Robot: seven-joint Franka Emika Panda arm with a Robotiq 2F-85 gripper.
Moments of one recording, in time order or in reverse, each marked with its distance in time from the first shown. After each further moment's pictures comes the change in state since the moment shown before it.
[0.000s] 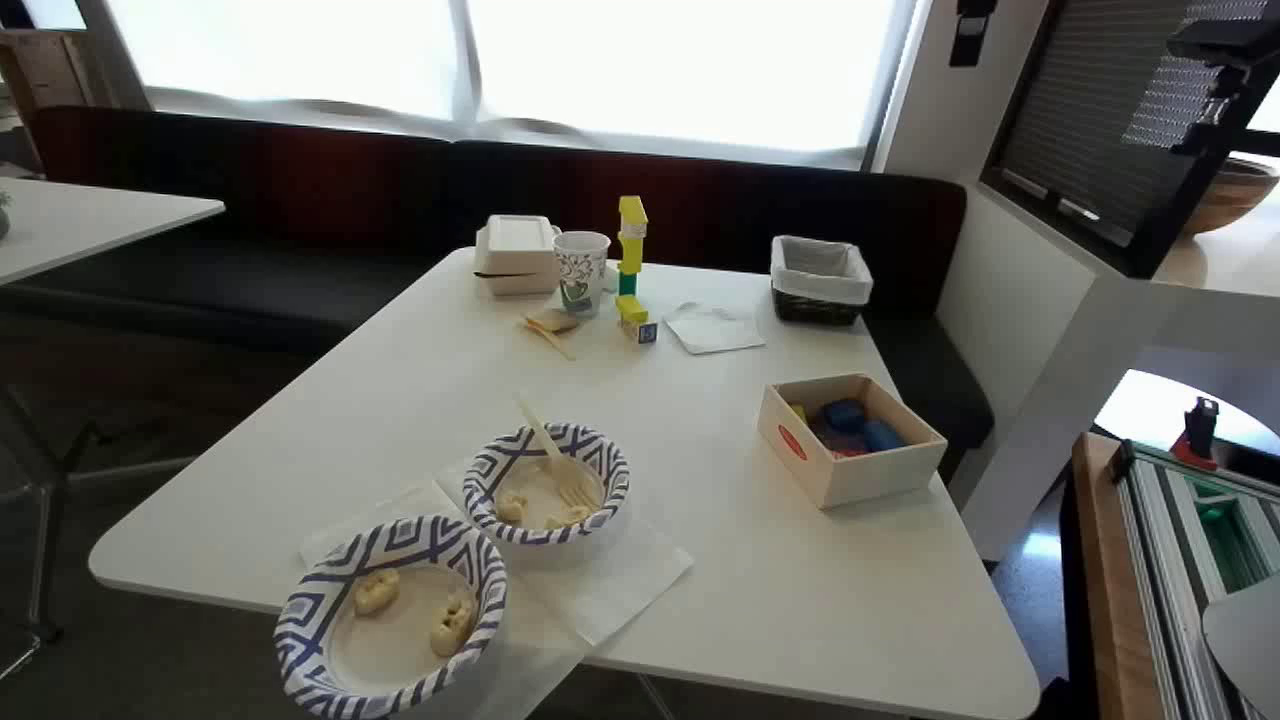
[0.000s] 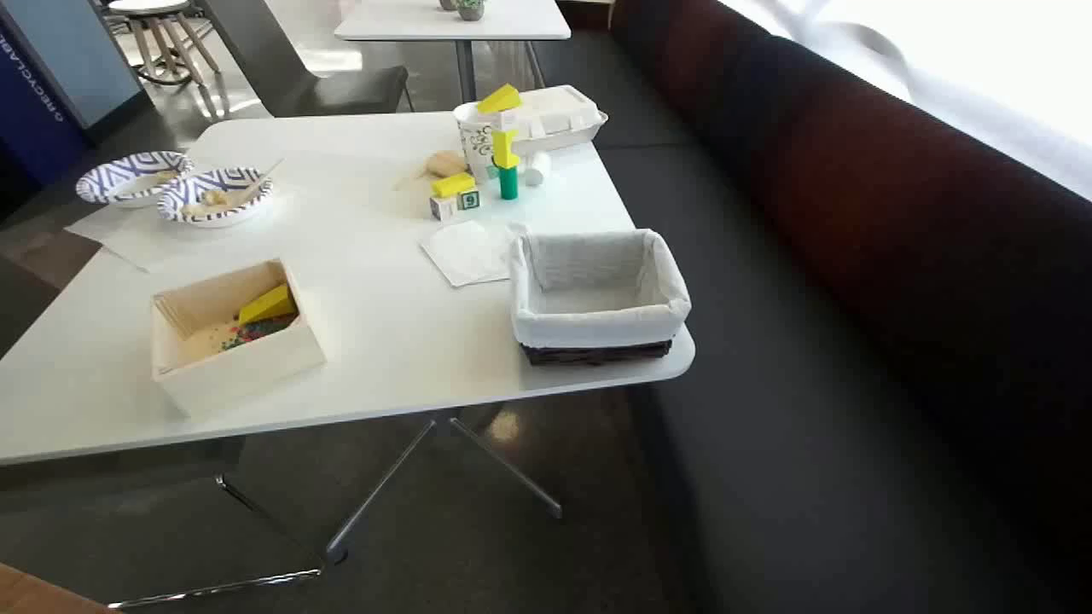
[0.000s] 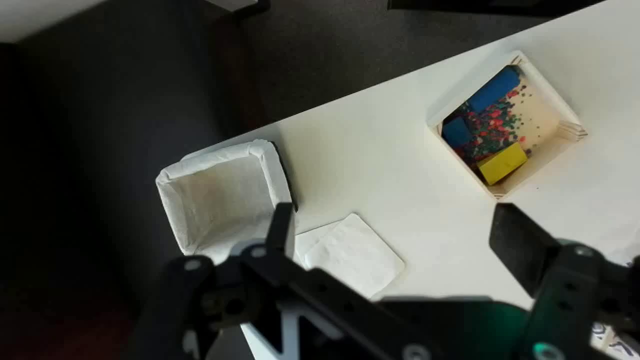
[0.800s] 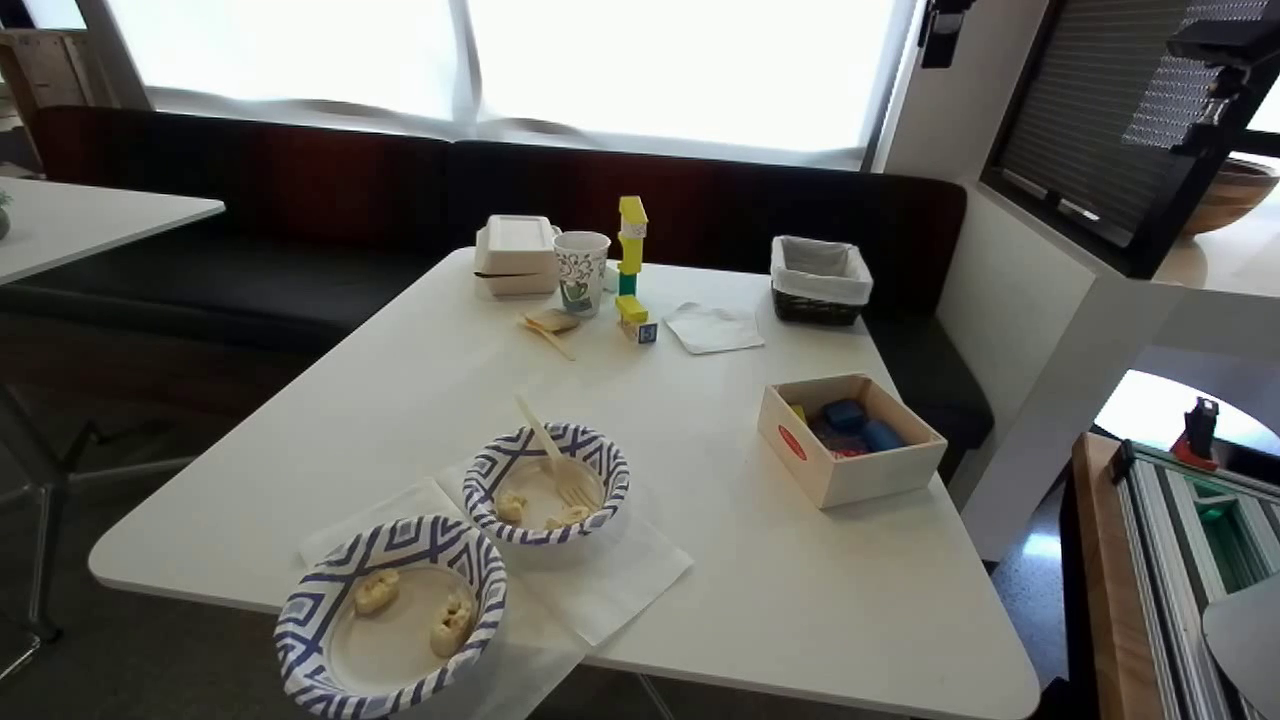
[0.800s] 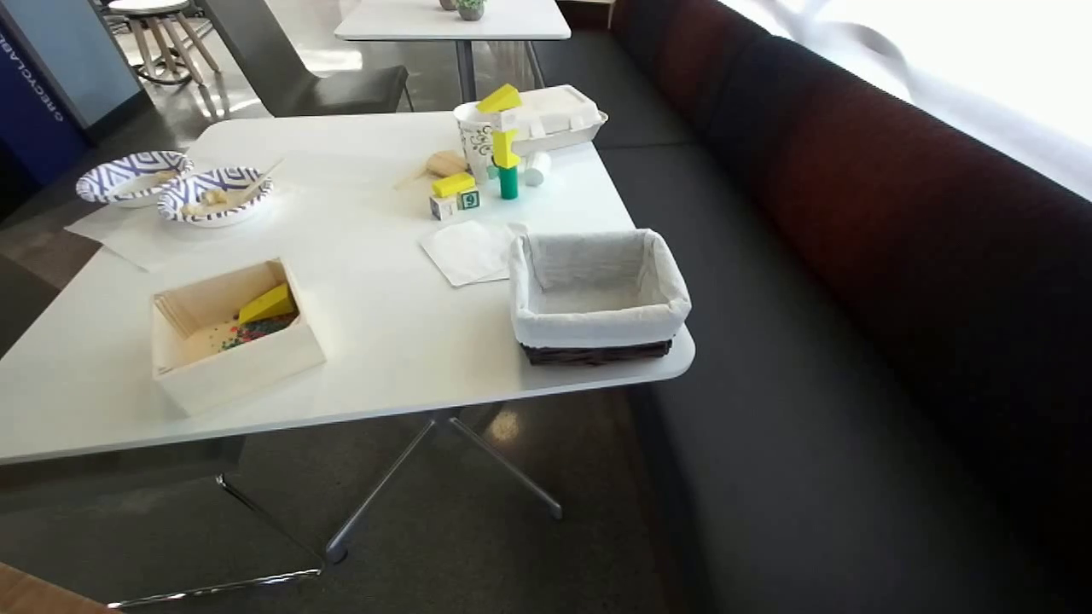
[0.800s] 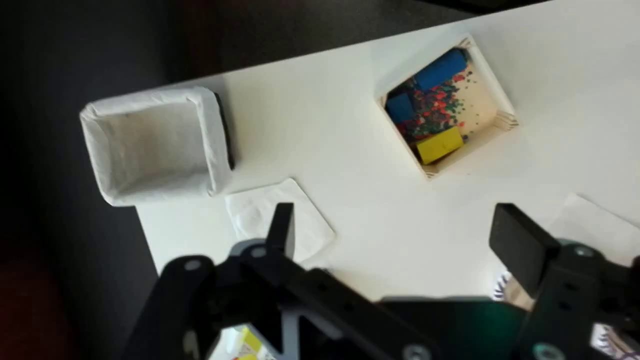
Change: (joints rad) arm 0.094 0.003 0.009 -0.002 0.080 0.002 -0.083
